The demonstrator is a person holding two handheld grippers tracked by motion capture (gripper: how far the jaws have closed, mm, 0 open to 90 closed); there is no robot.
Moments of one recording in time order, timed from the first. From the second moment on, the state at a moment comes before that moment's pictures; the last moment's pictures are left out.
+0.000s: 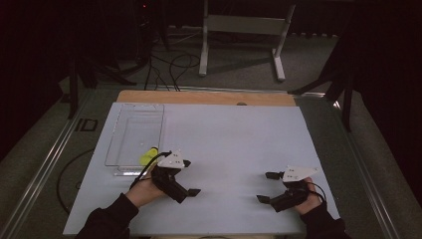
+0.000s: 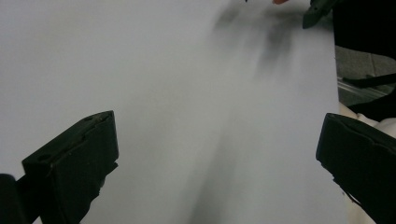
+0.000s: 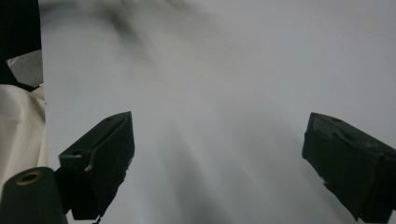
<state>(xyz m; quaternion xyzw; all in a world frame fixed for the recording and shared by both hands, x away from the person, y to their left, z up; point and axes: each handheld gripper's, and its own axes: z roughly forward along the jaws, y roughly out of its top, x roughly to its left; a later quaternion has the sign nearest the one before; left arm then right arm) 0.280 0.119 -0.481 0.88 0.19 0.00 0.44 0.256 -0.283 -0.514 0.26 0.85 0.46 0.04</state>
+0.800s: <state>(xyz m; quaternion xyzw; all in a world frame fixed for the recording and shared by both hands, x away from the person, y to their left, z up) 0.257 0.177 -0.502 0.88 0.22 0.00 0.43 0.254 -0.283 -0.516 0.26 0.85 0.46 0.04</state>
